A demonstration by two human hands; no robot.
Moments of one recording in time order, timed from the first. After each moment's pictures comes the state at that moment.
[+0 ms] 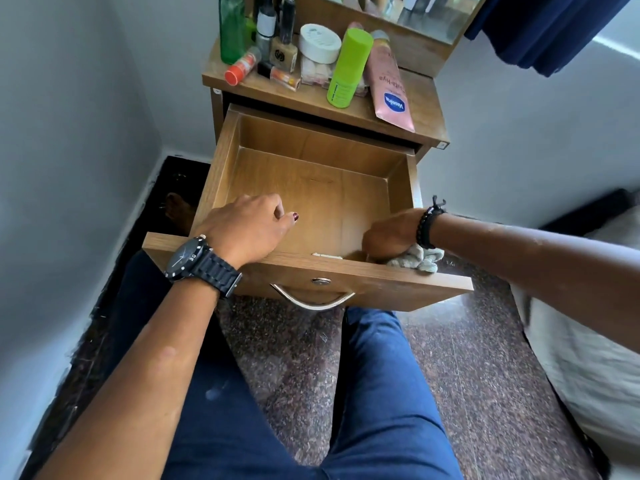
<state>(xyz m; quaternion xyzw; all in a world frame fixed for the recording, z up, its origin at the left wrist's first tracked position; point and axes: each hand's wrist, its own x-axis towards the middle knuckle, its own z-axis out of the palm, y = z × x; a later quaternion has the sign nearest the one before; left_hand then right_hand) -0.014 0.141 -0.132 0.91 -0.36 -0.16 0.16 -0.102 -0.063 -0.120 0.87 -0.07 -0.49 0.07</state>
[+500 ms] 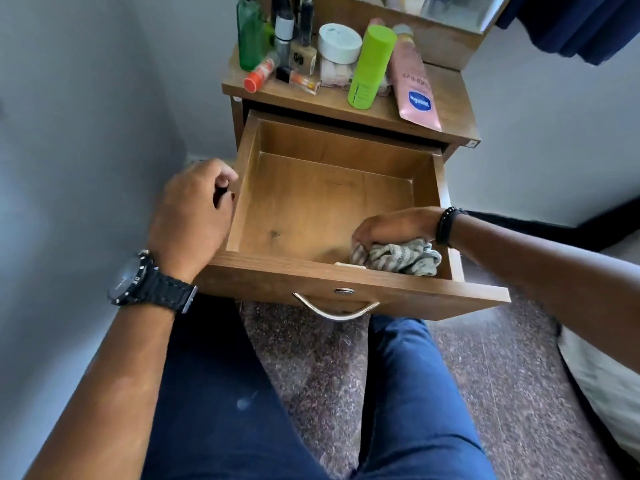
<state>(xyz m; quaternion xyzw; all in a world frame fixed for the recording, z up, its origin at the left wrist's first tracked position) 0.018 0.192 -0.125 0.90 -0.27 0.04 0.34 -0.079 -0.064 -0.134 0.86 -0.13 -0.41 -0.29</state>
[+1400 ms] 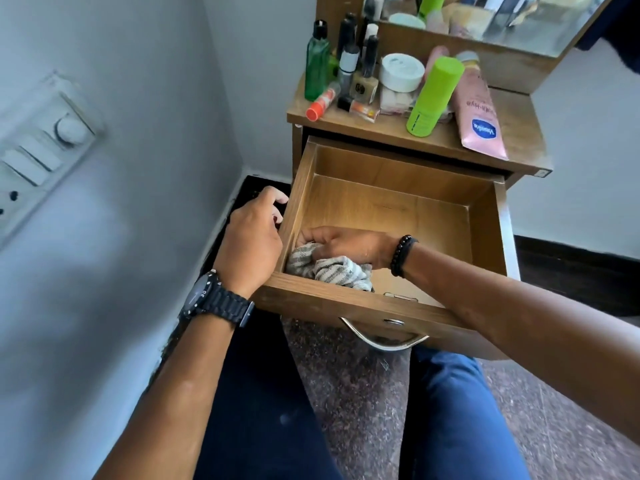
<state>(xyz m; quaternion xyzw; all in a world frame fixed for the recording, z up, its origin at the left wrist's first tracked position) 0.024 0.196 -0.138 0.90 -0.25 0.01 0.35 -0.011 0.027 -0.163 0.72 -0.03 -0.35 -0.59</state>
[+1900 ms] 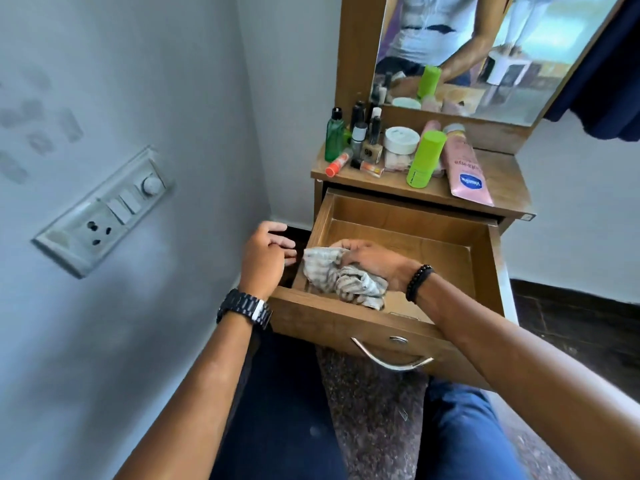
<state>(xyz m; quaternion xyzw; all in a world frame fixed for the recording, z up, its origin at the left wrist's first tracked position) 0.023 0.203 -0.120 0.78 -0.05 -0.09 0.61 -0.023 0.023 -0.128 0.65 -0.15 -0.24 -0.70</state>
